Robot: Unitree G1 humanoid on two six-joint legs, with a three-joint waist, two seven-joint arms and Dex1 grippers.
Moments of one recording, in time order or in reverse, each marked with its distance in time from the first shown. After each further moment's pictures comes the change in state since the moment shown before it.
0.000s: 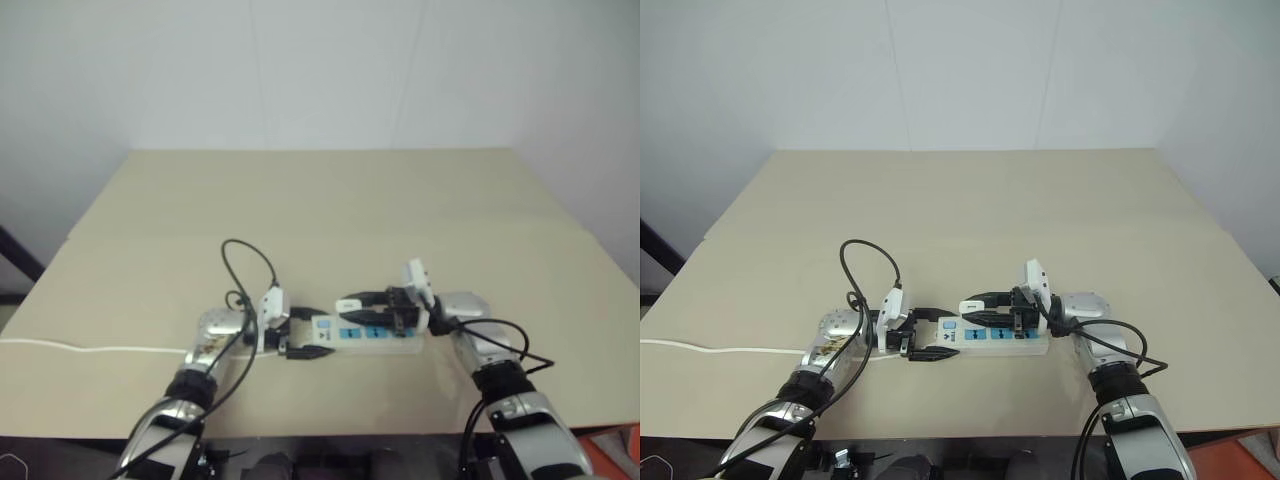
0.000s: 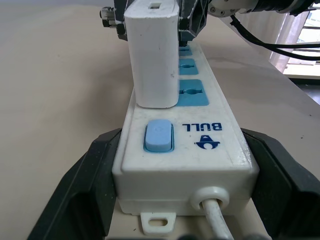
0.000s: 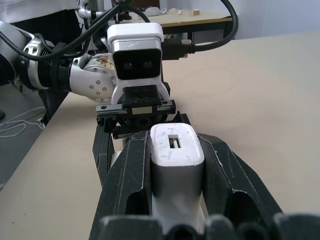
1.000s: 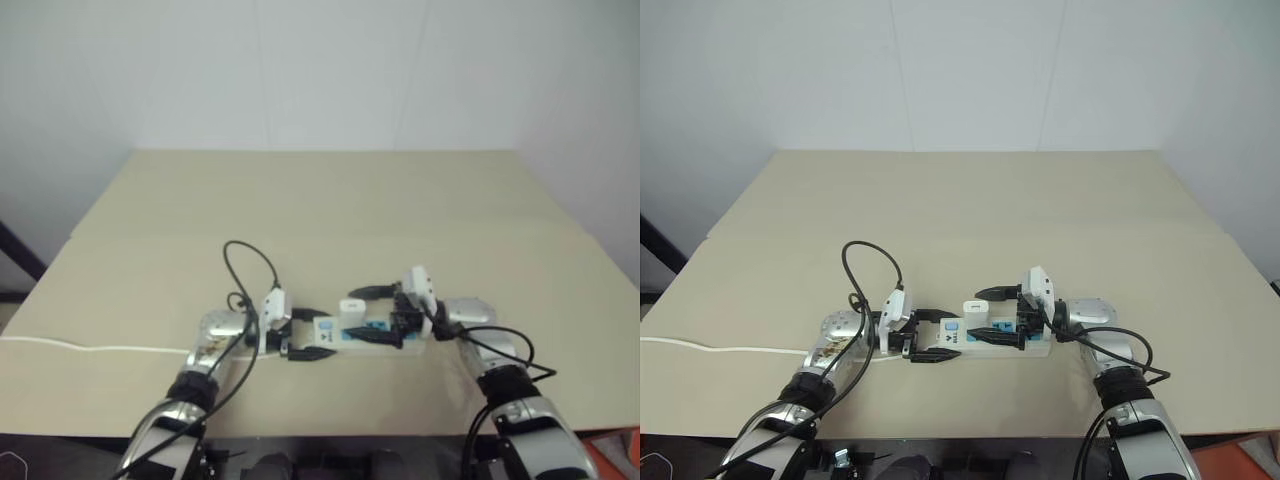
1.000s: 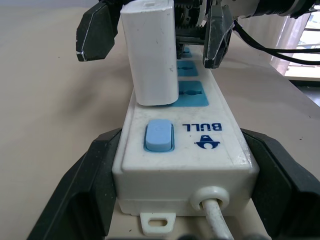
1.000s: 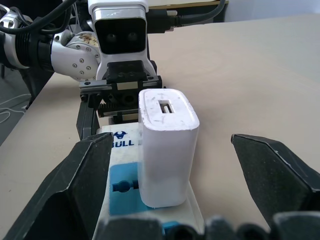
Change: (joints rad) left arm 0.008 -0.010 -0.008 -0.007 0.000 -0.004 0.007; right arm 0.031 -0.022 -0.013 0.027 -0.045 -0.062 -0.008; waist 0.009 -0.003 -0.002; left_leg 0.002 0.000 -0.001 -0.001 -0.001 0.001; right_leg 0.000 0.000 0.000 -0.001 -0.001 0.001
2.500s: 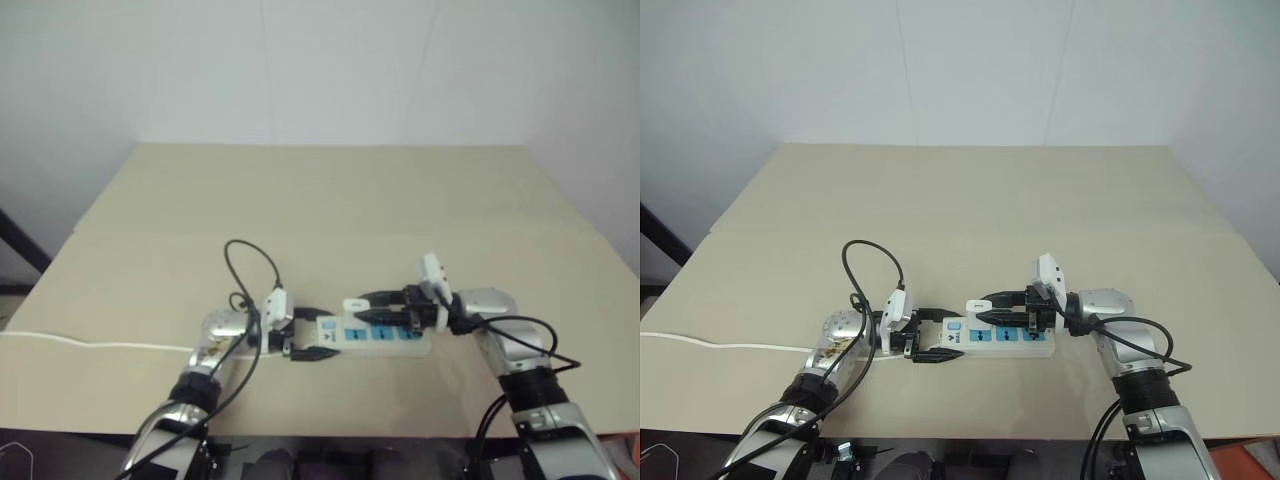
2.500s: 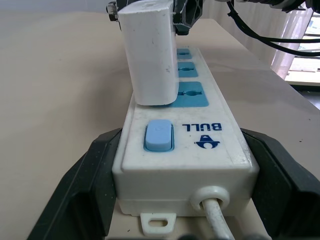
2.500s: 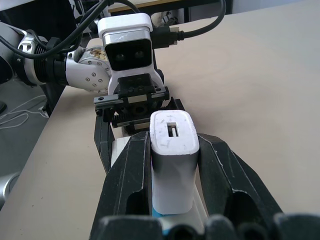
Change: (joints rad) left arm 0.009 -0.013 0.002 -0.025 -0.003 -0.002 -0.005; right arm 0.020 -0.078 -0.044 -0.266 0.048 0.274 -0.023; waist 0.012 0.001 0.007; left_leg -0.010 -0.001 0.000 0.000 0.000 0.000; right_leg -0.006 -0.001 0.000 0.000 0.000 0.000
